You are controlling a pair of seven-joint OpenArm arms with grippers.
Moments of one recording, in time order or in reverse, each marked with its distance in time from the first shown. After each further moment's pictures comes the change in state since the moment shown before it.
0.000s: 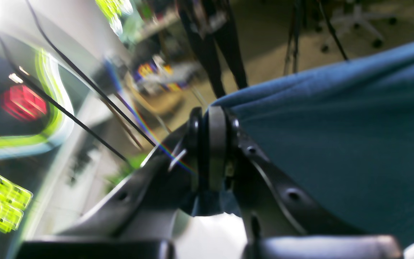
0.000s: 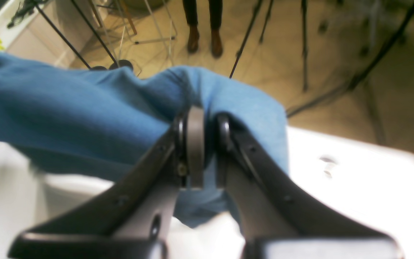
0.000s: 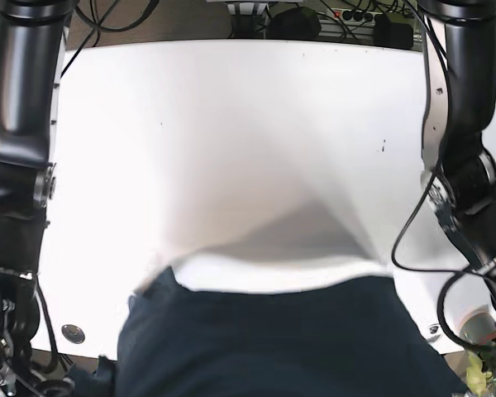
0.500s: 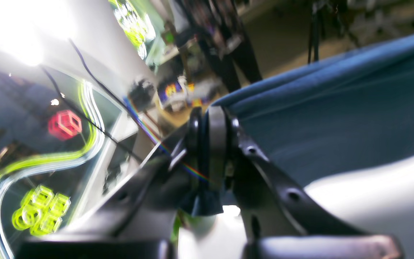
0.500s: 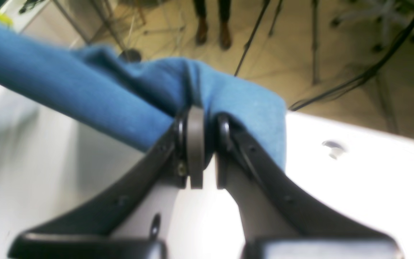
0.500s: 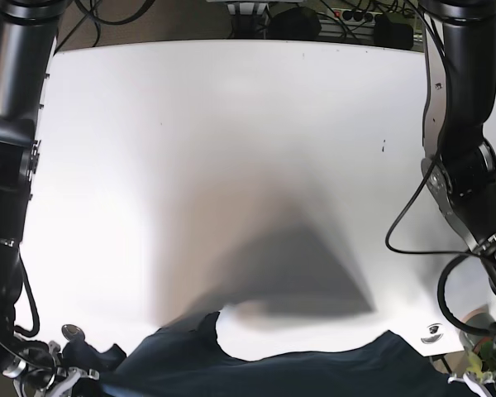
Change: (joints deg) left arm 6.8 -1.0 2.4 10.5 -0.4 0.0 4.0; right arm -8.9 6.5 0.7 5.6 10.8 0.2 -3.2
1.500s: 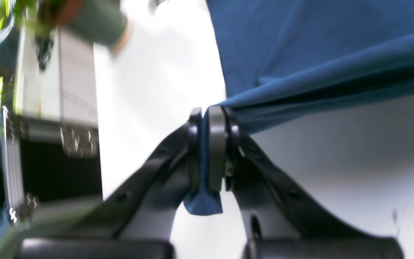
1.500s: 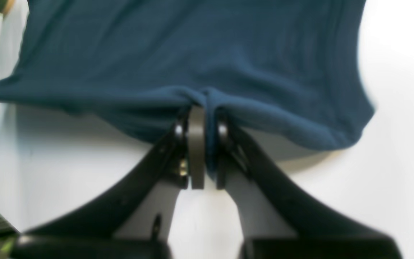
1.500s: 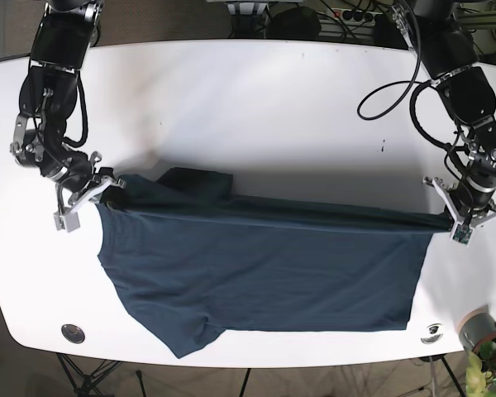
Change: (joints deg) left arm 53.7 0.5 -13.2 19.6 0.1 0.3 -0.5; right arm -56.5 -10.3 24.5 25.2 1.1 -0.8 0.0
